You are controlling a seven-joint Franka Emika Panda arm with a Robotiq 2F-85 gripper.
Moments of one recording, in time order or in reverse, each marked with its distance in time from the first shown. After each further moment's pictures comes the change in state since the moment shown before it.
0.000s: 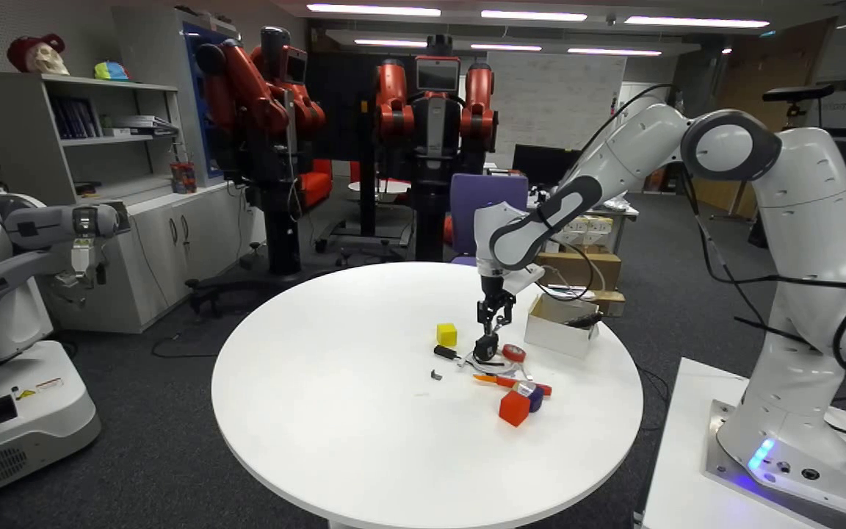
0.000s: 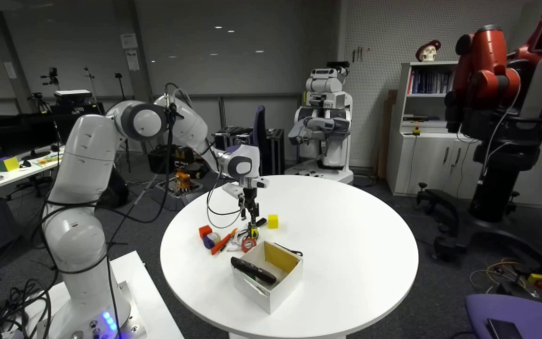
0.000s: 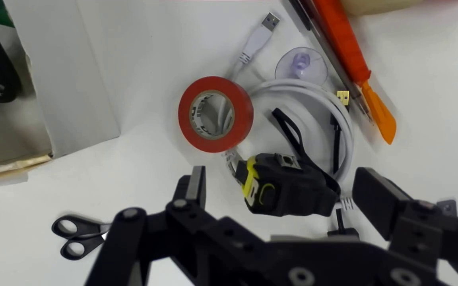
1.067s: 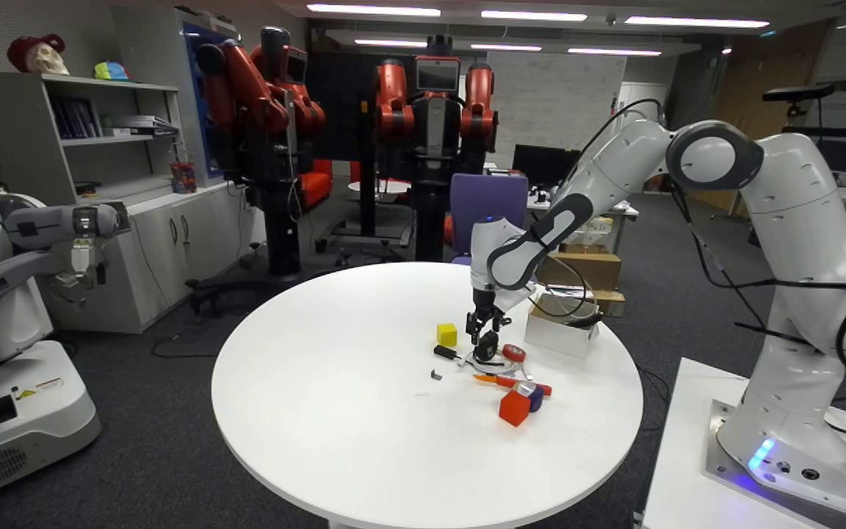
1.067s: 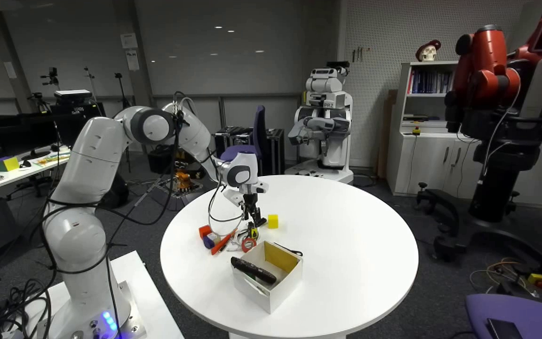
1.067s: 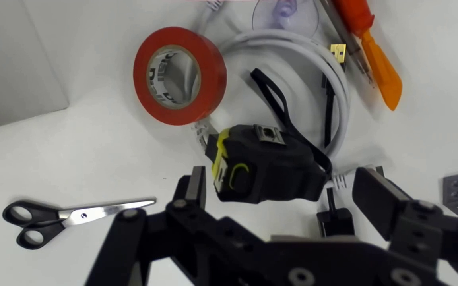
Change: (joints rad) arm 0.021 0.079 0.001 -0.002 -0.002 0.188 0.042
